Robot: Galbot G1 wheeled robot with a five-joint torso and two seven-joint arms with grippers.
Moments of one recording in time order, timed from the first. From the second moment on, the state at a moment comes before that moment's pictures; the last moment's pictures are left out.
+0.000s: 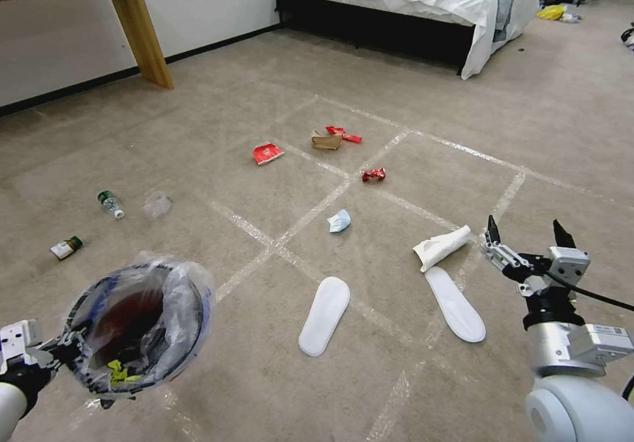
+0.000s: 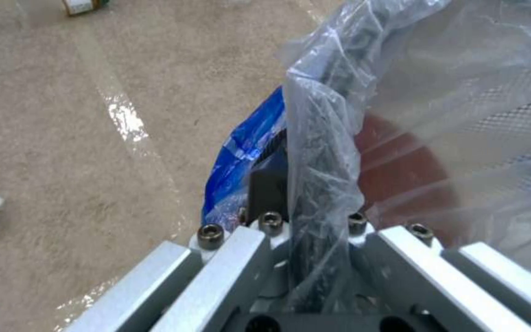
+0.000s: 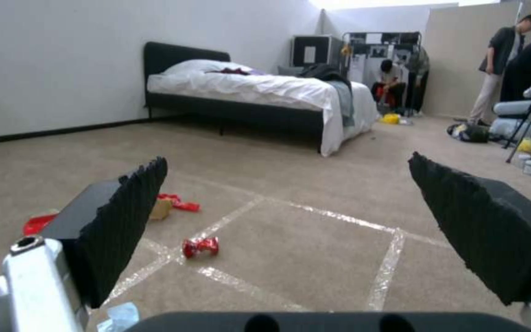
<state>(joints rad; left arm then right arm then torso) 1.78 -1.22 -1.24 -2.24 -0.90 0.72 -0.04 -1.58 1.30 0.73 2.33 0.26 -0.08 0.21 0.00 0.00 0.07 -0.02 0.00</state>
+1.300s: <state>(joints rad) 1.81 -1.34 -1.24 -2.22 -0.81 0.70 -0.03 -1.00 1.29 -0.08 1.80 0.92 -0.71 0.82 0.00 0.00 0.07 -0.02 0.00</state>
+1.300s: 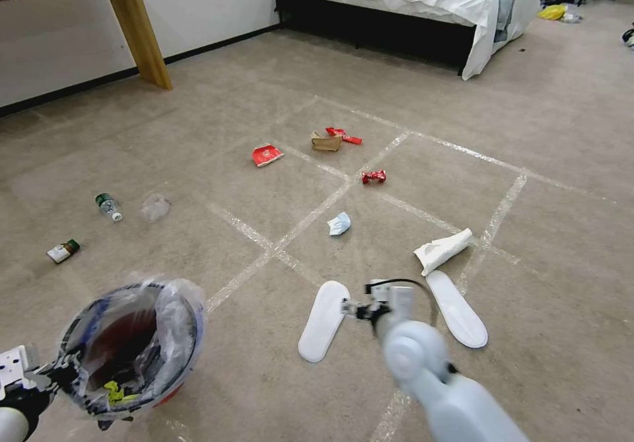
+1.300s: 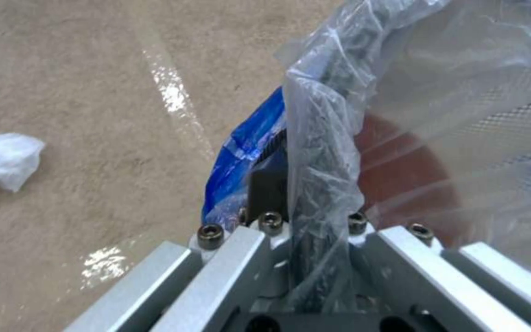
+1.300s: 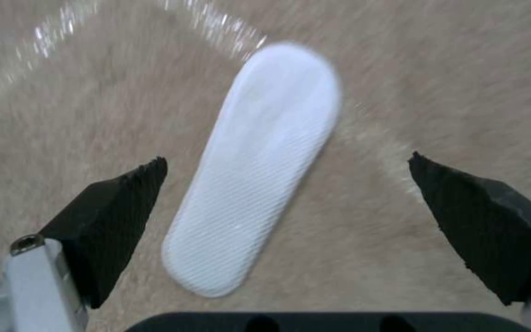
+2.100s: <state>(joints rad) 1.85 -1.38 -1.27 -2.19 -0.78 0.66 0.01 -0.80 1.49 -0.28 1.30 0.85 -0.65 0.90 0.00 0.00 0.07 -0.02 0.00</state>
